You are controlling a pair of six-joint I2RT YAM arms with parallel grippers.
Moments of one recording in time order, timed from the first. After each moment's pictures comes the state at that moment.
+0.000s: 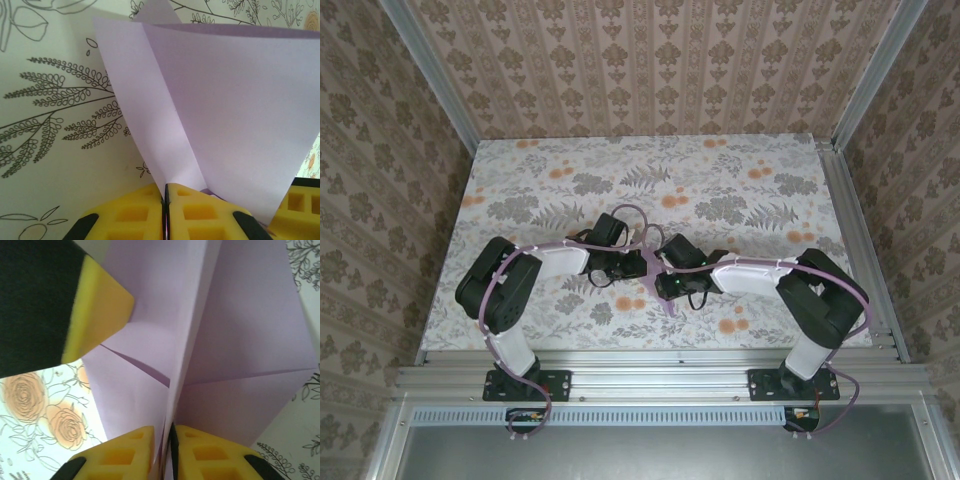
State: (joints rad) left arm -0.64 1.76 0.87 -0.14 0.48 -0.59; right arm 0.76 1.69 0.87 -0.26 -0.10 0.44
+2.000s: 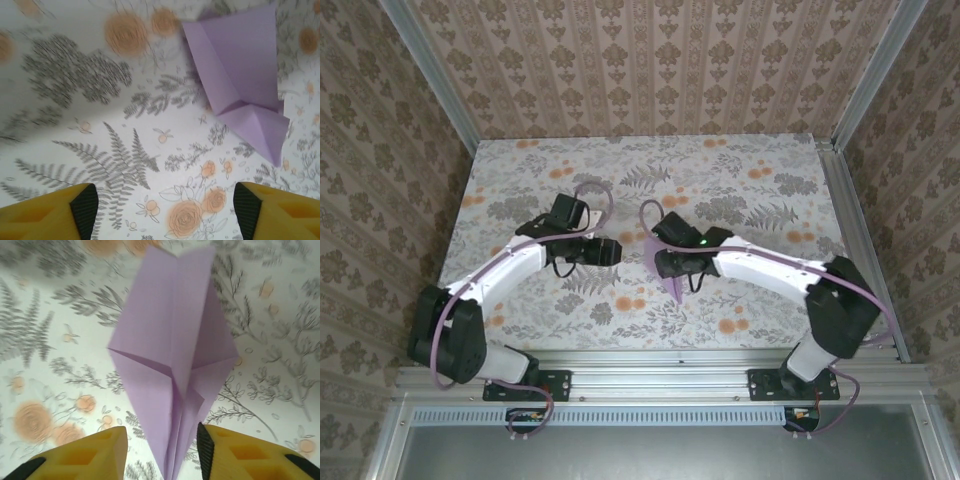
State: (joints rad) left arm -0.47 1.38 0.95 -0.59 0.30 -0.24; right arm 0.77 1.57 1.13 -0.62 0.14 0.42
